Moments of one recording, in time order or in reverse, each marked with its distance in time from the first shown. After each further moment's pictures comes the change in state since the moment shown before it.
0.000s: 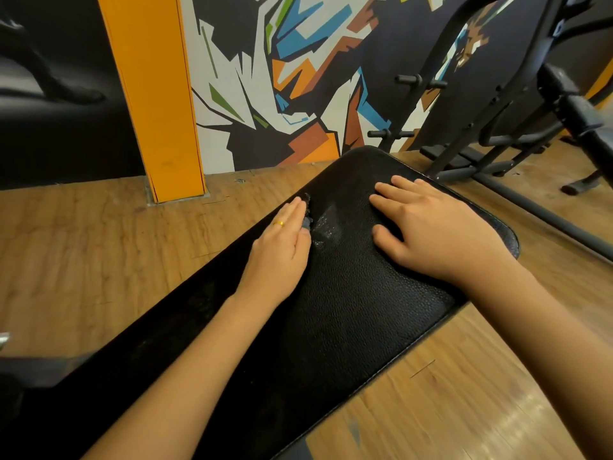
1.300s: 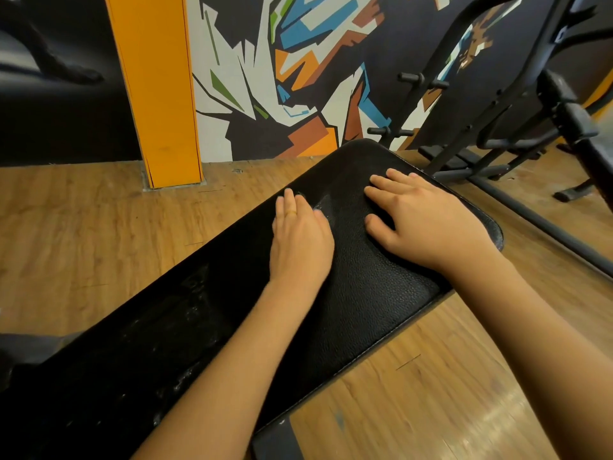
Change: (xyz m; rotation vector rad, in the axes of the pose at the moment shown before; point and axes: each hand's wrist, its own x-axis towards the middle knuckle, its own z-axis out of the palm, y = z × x) left_hand 0.002 0.057 0.023 0.037 0.037 -0.360; right_hand -0.001 -0.005 -0.008 0.041 -0.043 0.032
